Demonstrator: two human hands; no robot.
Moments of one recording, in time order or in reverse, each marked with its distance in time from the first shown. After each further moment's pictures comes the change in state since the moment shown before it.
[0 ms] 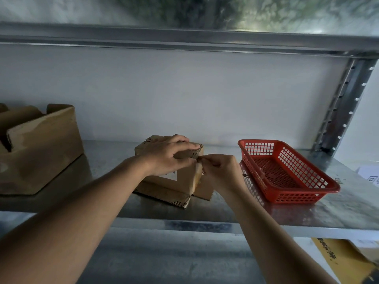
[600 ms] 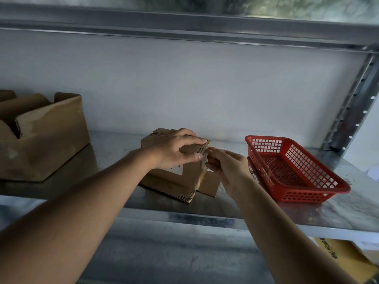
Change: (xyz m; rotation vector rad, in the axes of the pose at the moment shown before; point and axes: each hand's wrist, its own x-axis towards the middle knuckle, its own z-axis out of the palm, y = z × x) left_hand -0.006 0.003 -0.002 -0.008 -0.001 -0.008; right_hand 0.008 -0.001 0.005 0.793 -0.022 0.413
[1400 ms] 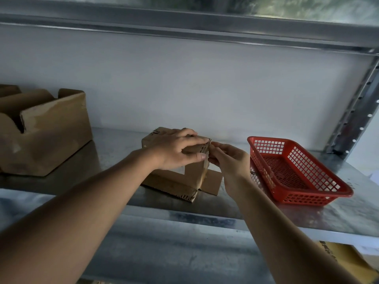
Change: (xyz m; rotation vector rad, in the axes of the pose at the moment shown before) left_hand -0.005 0.009 0.000 0.045 -0.023 -0.022; right_hand 0.012 0.008 -0.001 -0.138 -0.001 -0.231
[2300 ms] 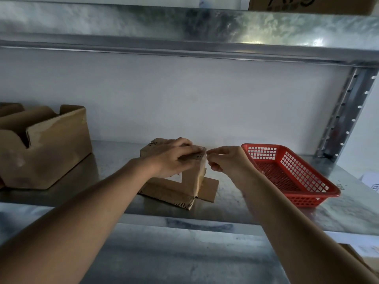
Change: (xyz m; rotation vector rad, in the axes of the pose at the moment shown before) left_hand -0.001 -0.005 -0.001 -0.032 -0.005 0.019; right_hand 0.010 -0.040 -0.013 -0.368 -0.118 0.027
